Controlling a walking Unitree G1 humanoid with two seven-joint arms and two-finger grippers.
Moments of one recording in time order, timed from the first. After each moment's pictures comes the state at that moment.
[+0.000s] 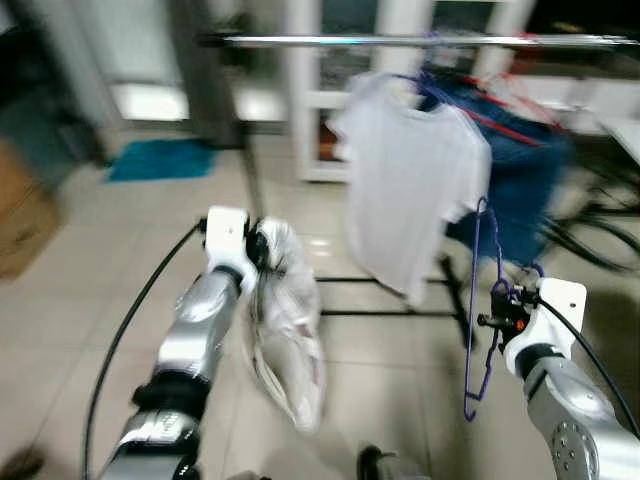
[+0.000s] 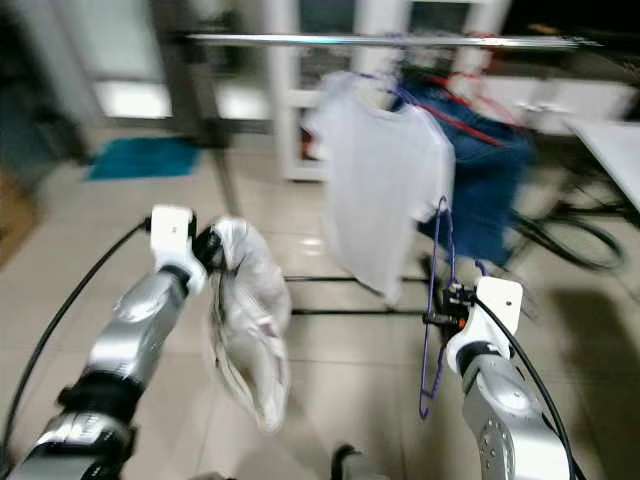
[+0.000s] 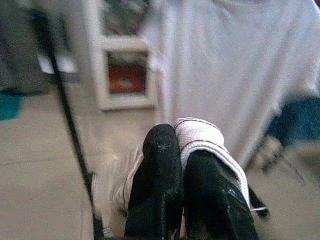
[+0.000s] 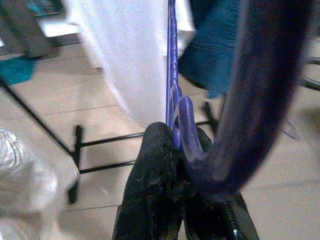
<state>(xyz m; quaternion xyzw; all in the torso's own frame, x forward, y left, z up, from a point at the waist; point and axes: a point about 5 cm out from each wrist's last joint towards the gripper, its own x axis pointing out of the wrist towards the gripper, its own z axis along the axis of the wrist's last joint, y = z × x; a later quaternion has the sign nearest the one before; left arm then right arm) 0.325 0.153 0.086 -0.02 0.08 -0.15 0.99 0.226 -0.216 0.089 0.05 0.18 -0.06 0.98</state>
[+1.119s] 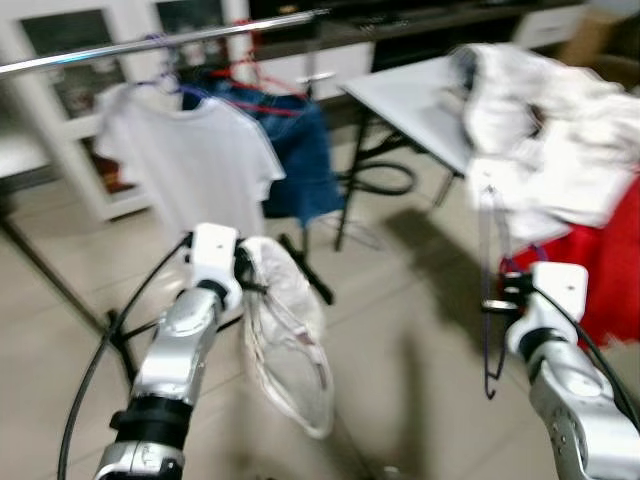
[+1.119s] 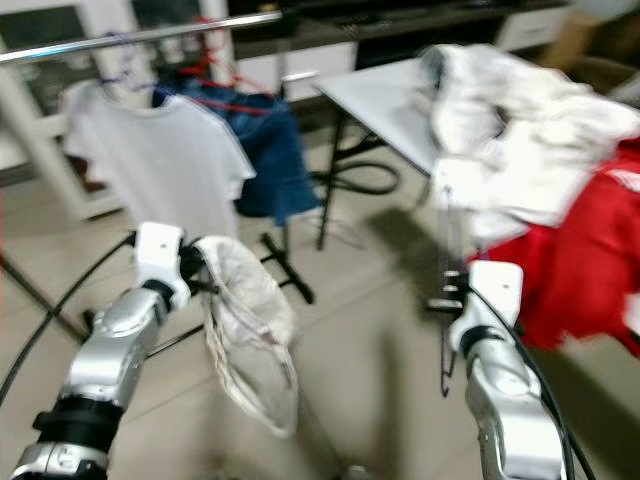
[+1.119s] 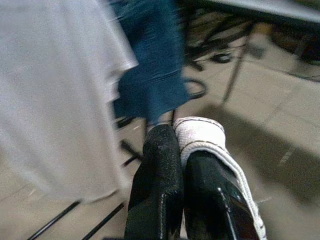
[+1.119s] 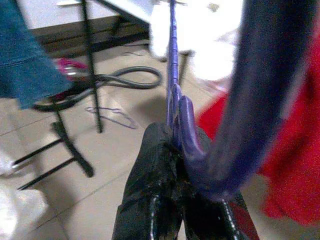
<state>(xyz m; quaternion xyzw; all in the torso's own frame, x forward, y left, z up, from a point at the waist) 0.313 0.163 0.090 0.04 0.09 -0.12 0.99 0.240 -0.219 0.097 -0.01 0.14 -0.08 0.99</state>
